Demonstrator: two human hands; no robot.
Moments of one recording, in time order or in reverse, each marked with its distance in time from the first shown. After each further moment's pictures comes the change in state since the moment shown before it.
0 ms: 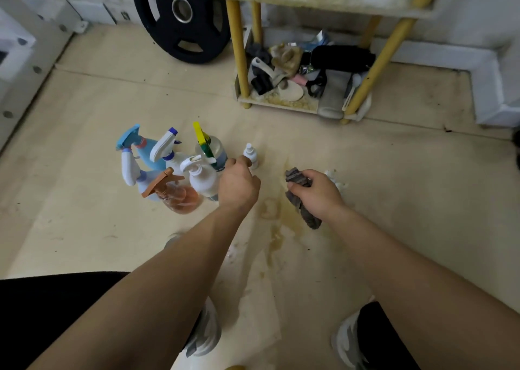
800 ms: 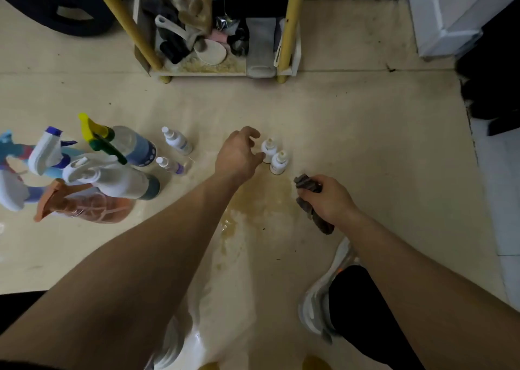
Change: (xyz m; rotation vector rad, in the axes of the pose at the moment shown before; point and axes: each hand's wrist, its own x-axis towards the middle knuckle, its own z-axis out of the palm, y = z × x) left_hand 0.028 0.090 0.116 -0.095 -0.270 0.245; right_hand -0.018 0.142 -0.082 0.022 0.093 0.252
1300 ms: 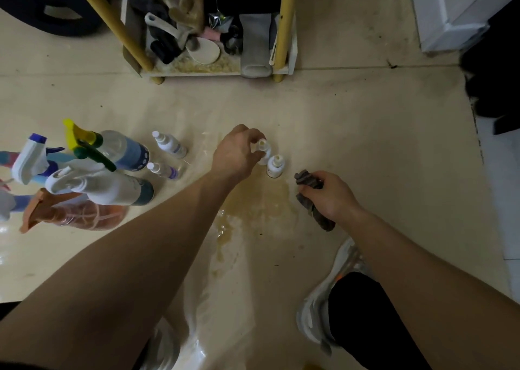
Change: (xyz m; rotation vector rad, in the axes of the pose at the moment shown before) left_hand 0.020 0.001 0.006 0.100 -0.013 0.165; right_hand 0.022 0.002 -0.009 0.047 0.004 0.019
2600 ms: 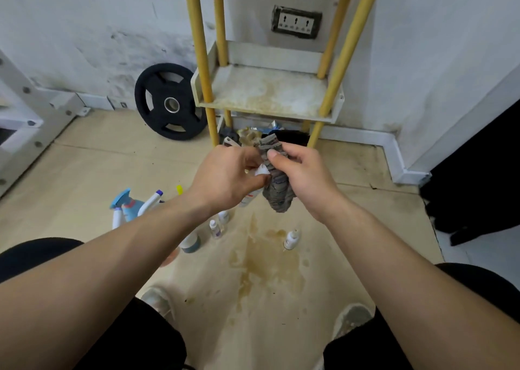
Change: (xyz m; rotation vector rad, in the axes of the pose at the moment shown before) left_hand -0.172 0.124 -0.281 0.089 0.379 0.291; right_hand -0.206 -0.269 -0.025 0.276 -0.063 -0.778
